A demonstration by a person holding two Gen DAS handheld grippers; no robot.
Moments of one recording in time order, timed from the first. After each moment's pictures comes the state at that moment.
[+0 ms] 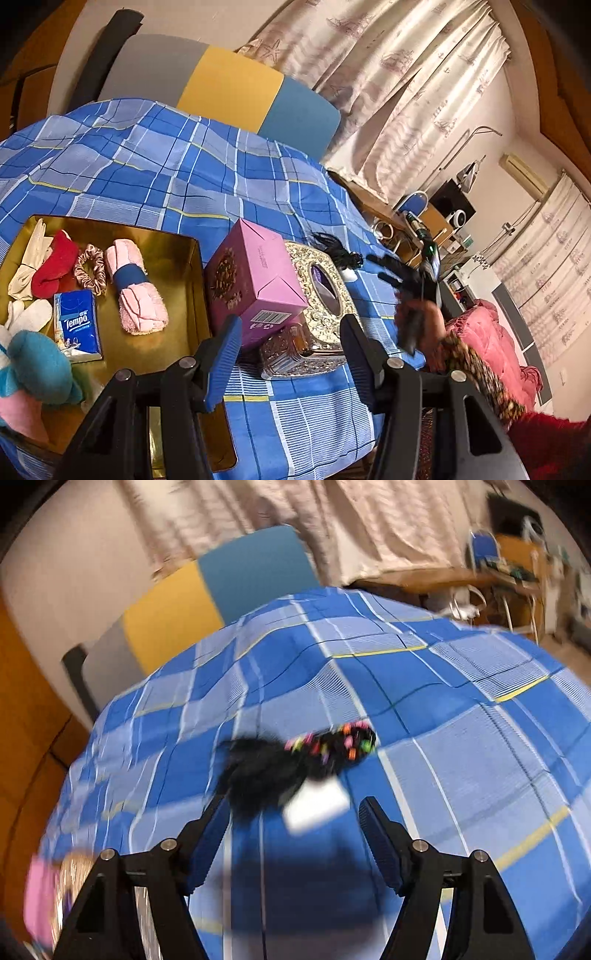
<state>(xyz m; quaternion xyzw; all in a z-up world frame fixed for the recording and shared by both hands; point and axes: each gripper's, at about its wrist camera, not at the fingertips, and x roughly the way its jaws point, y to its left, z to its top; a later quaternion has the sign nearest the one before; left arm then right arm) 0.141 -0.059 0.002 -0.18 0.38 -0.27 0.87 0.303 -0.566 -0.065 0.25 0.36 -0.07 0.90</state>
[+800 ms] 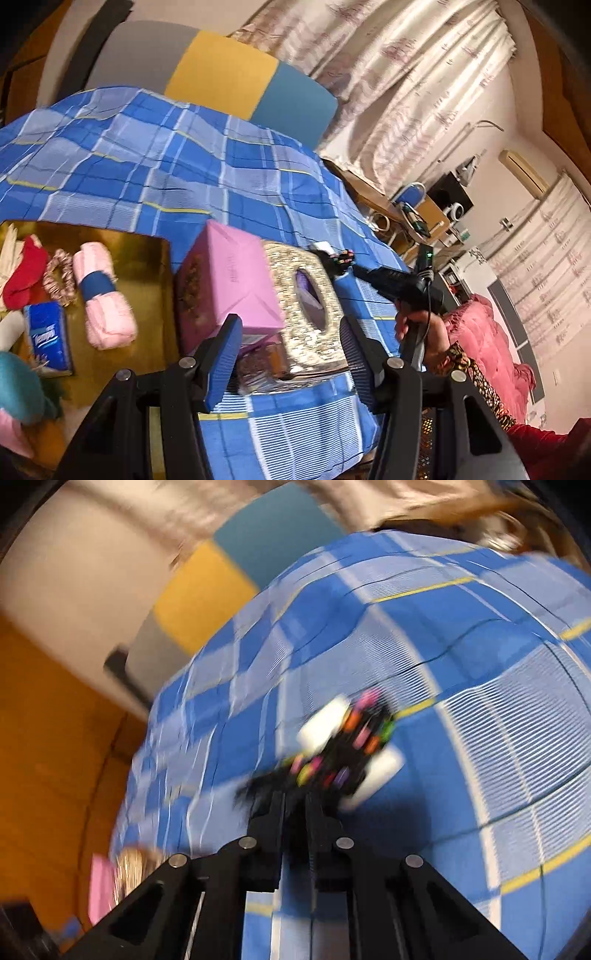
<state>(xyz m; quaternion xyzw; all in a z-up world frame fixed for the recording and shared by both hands) 0.169 -0.094 0.006 -0.18 0.40 -0.29 0.85 0.301 -0.541 -0.075 0.29 0.42 0.10 0.85</state>
